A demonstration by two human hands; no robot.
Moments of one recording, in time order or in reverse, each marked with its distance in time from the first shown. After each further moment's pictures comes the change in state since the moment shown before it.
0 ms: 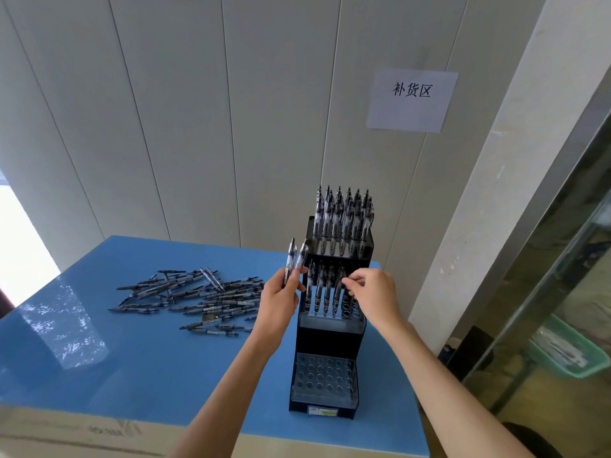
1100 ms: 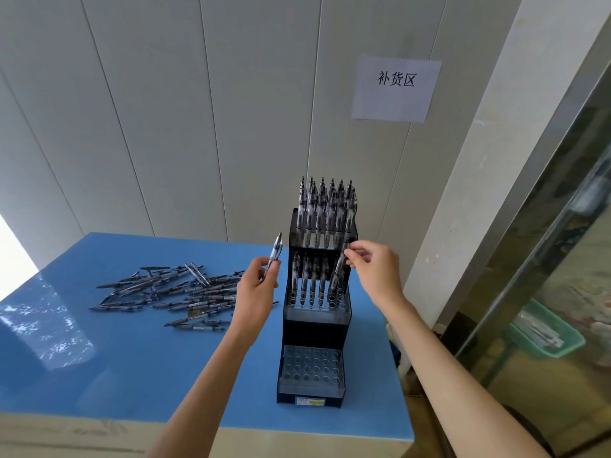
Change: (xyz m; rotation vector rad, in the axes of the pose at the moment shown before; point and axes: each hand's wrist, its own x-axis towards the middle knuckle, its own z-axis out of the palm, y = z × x) left_hand 0.009 -0.007 -0.009 0.202 0.050 0.069; right_hand 0.011 -0.010 -0.039 0.154 0.127 -0.018
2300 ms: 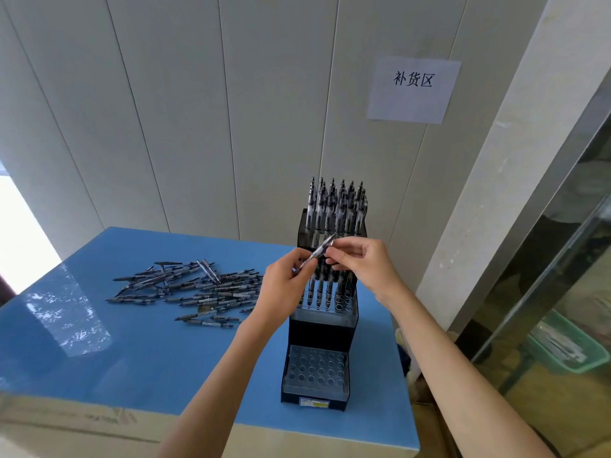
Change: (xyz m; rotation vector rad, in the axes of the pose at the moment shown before) left_hand 0.000 0.027 0.022 0.188 -0.141 0.159; right_hand 0.006 -0.035 0.002 0.522 -0.363 0.137
